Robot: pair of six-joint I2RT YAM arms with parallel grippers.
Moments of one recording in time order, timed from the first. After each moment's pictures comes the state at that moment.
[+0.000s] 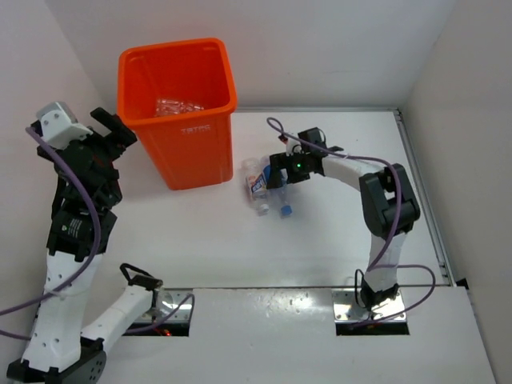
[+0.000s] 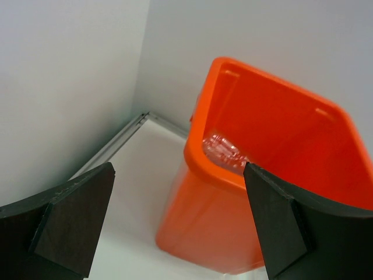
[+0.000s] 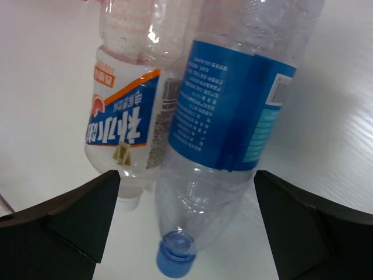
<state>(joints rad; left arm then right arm) -0.20 0.79 1.29 -0.38 -0.67 -0.29 0.35 1.94 1.25 -0.26 -0.48 0.10</state>
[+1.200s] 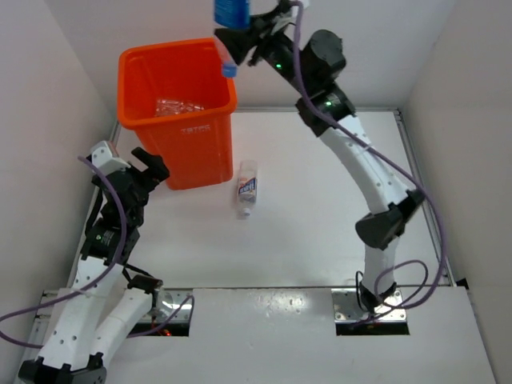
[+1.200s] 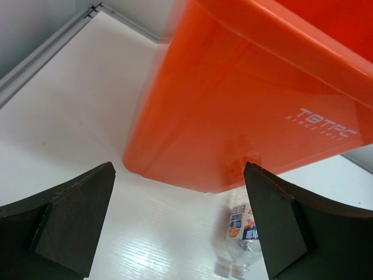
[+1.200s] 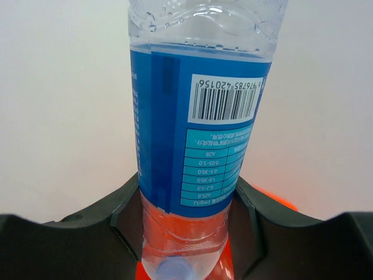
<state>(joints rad) -0.20 0.65 0.82 -0.33 -0.45 -0.55 0.57 1.88 2.20 0.08 -0.28 0.16</state>
